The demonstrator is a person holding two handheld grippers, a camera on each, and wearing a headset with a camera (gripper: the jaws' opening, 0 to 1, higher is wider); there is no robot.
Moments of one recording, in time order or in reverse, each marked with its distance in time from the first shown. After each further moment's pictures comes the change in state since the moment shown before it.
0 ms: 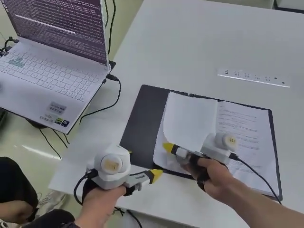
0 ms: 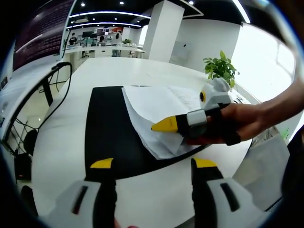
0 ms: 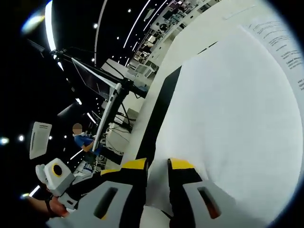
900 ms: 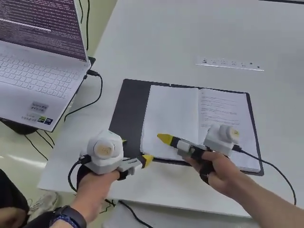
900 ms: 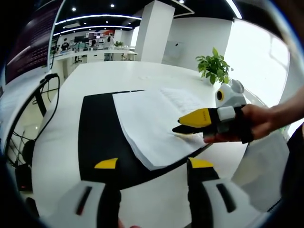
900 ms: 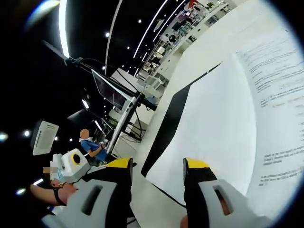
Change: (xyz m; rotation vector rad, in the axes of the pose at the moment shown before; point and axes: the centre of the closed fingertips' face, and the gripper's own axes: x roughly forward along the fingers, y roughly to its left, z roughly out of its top) left arm 0.011 -0.014 0.018 0.069 -0.008 -0.041; right arm -0.074 0.007 0.015 -0.050 -0.133 0.057
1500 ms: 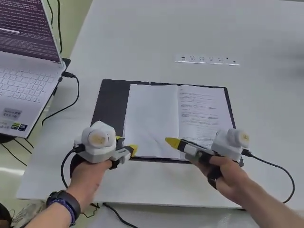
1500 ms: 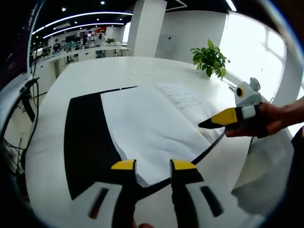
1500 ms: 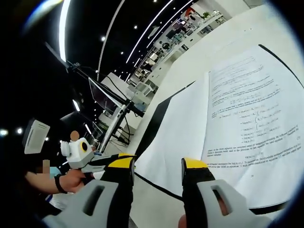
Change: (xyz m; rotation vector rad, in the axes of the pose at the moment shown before) left arm 0.040 -0.010 0.003 0.055 0.061 -0.040; right arm -0.063 -0.025 0.007 -0.034 -0.048 -0.092
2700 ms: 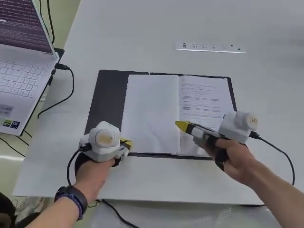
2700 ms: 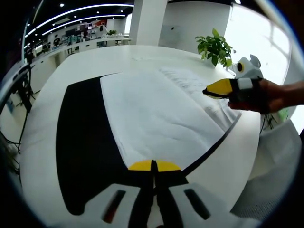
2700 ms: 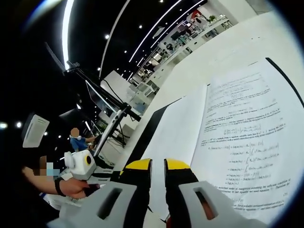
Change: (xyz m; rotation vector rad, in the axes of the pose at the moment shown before) left arm 0.021 0.010 -0.028 -0.005 0.080 0.039; right arm 0.020 -0.025 0.042 -0.057 0.004 0.004
